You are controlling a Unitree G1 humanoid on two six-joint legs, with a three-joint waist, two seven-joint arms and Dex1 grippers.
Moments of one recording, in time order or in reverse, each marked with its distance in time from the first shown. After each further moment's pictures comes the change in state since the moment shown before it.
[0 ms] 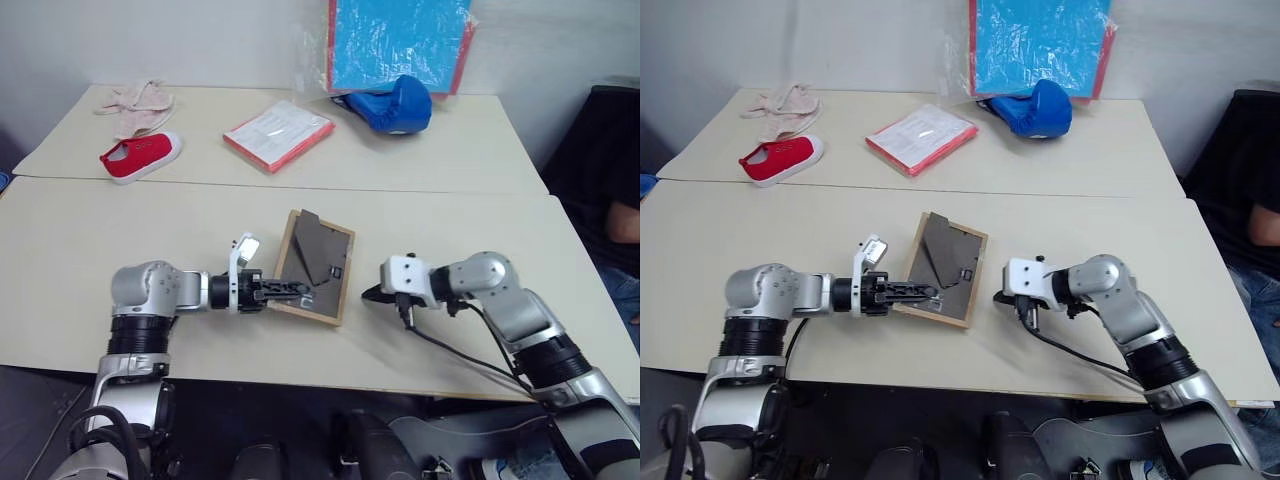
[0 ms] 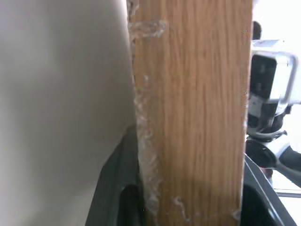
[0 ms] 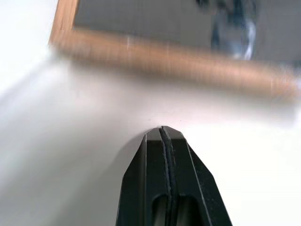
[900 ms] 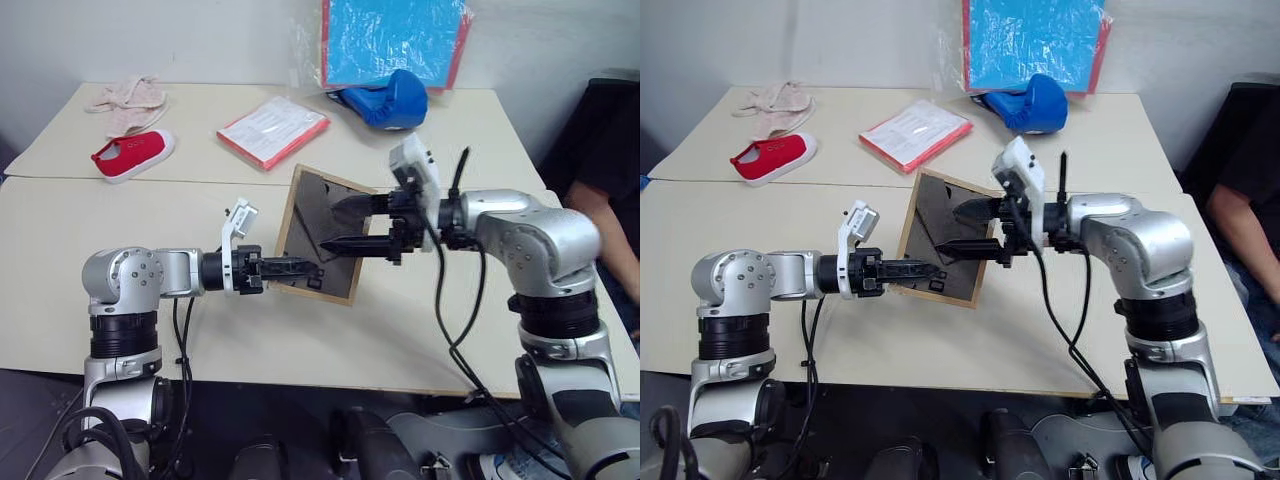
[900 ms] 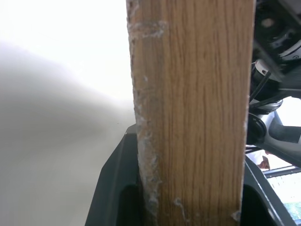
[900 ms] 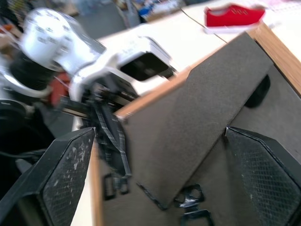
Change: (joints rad) left arm -0.024 -0.004 0.047 -0.166 -0.113 -0.039 0.050; right arm -0.295 0.119 -0.198 -0.241 0.559 0.761 -0.145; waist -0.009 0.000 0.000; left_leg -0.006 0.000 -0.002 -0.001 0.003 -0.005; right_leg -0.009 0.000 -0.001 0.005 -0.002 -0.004
